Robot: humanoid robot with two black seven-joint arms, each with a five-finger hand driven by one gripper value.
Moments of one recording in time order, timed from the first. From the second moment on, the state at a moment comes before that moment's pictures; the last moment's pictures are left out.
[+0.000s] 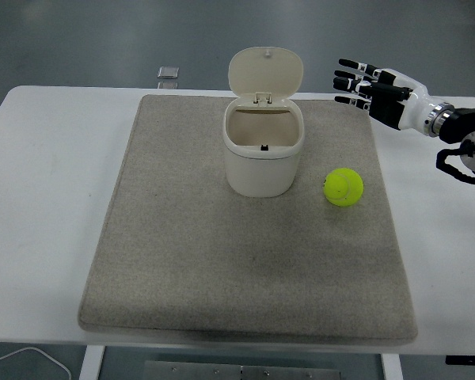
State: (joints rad) left arm 0.07 0.00 -0.04 -0.13 0.01 -0.07 -0.15; right arm 1.10 -0.42 0.24 0.78 0.07 0.23 0.03
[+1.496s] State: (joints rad) left arm 0.06 0.00 -0.04 -0.13 0.01 -0.07 -0.15; right arm 1.10 -0.44 0.22 0.77 0.01 0.23 0.05
